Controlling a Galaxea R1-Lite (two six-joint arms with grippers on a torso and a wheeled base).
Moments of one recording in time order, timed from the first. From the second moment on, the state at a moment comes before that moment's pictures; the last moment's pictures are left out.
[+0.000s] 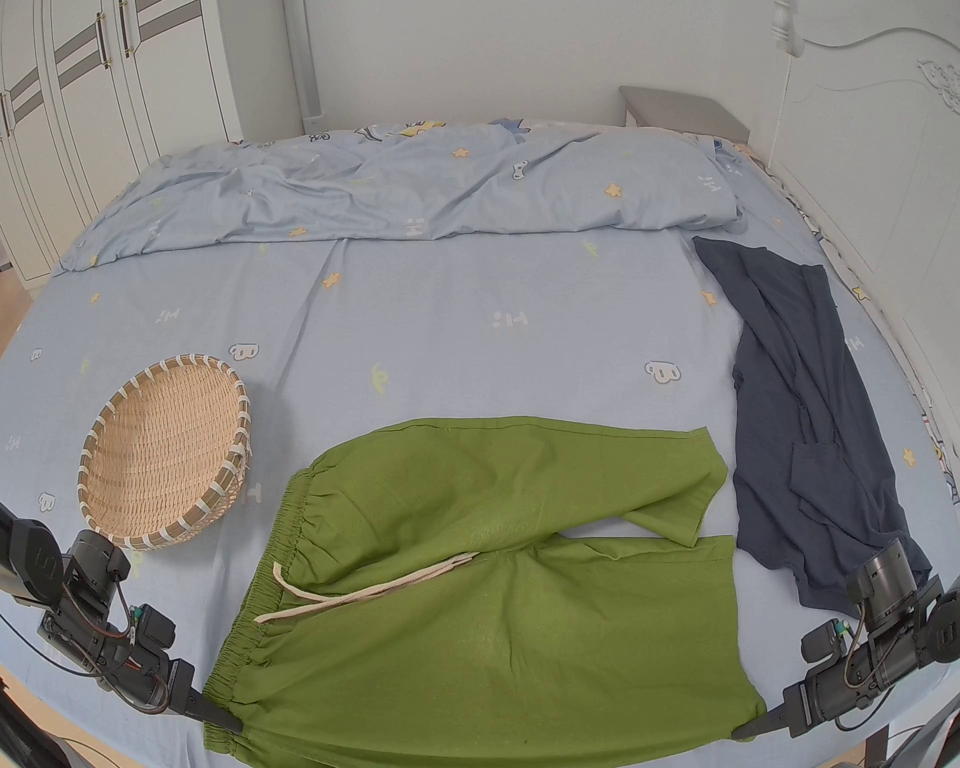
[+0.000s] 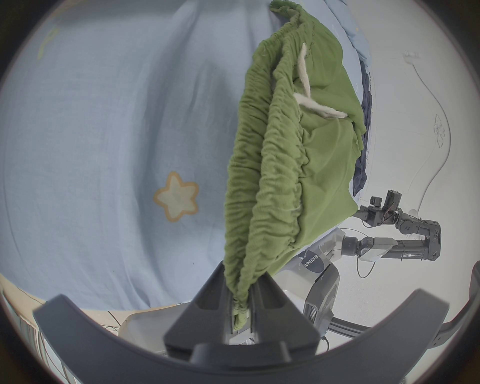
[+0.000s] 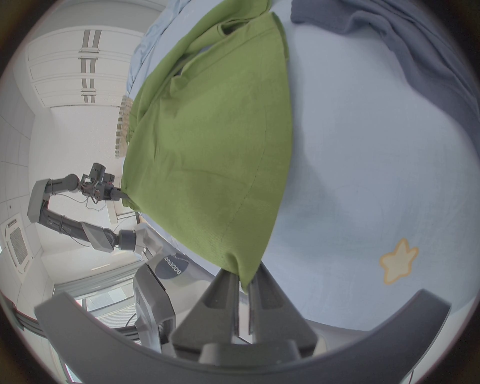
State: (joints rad) left arm 0.20 1.71 -0.49 0.41 -0.61 0.21; right arm 0.22 1.59 -0.21 -0.09 0.57 0.16
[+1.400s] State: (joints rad) left arm 0.27 1.64 -0.55 0.48 -0.62 0.21; right arm 0.26 1.49 -0.18 -0.09 0.55 0.11
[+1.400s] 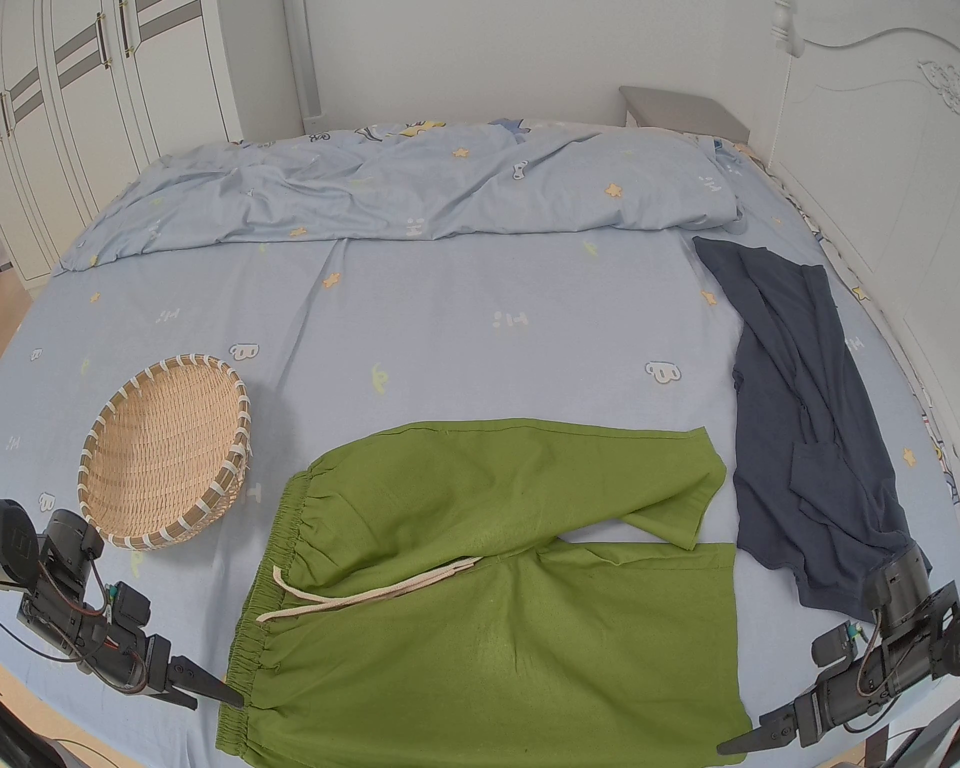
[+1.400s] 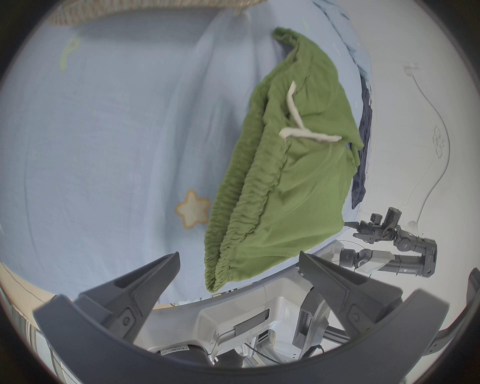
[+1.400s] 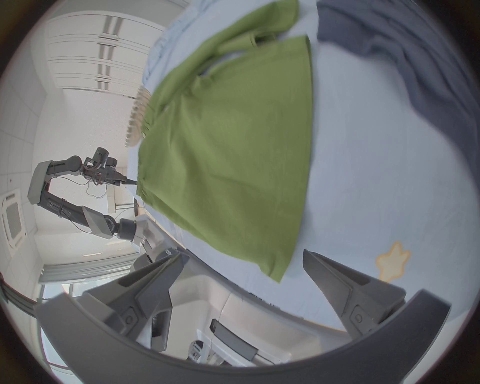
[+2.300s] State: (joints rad) left arm -0.10 1.76 -1.08 0.17 -0.41 -0.35; right arm 0.25 1.42 -0.69 -0.09 0.48 0.11
